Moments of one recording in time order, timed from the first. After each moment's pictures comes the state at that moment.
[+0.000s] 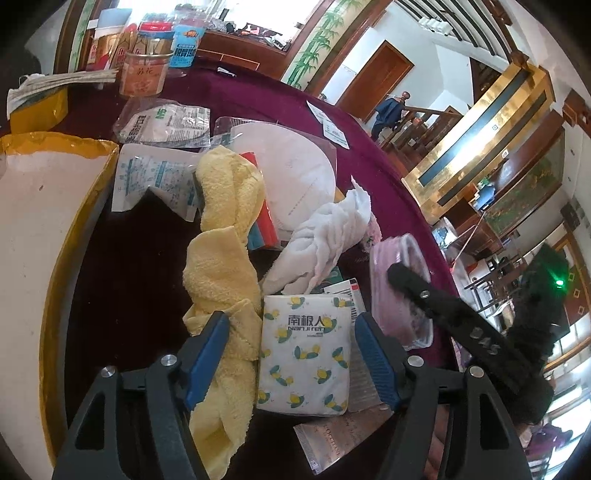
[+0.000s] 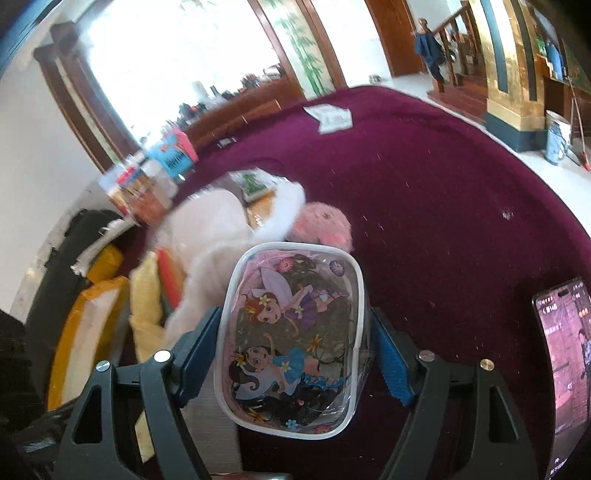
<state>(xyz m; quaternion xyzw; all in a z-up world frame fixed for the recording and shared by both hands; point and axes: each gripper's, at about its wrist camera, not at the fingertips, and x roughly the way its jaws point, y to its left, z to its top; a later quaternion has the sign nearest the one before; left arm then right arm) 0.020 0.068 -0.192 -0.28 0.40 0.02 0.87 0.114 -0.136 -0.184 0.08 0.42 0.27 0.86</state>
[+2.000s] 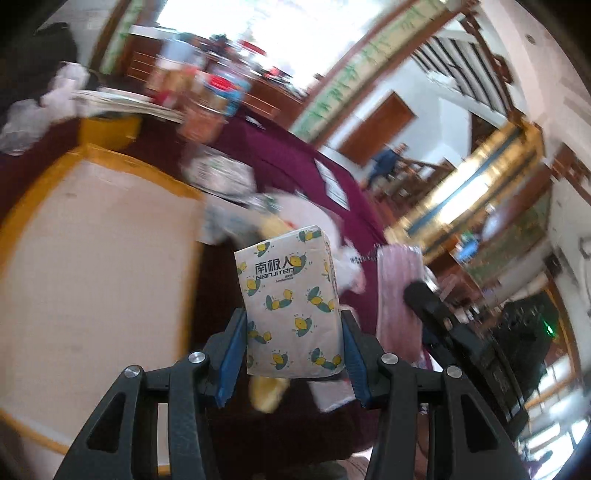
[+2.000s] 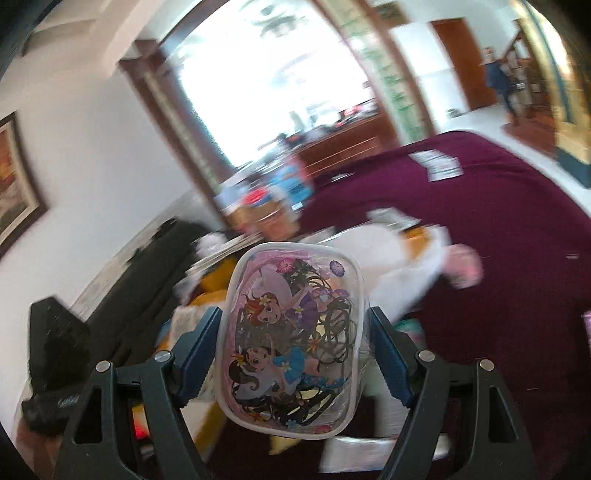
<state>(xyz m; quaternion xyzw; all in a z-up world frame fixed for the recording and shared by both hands) -0.089 0.137 -0.130 -0.35 0.32 0.05 0.88 0.025 -0.082 -0.115 0.12 0.34 0.44 0.82</state>
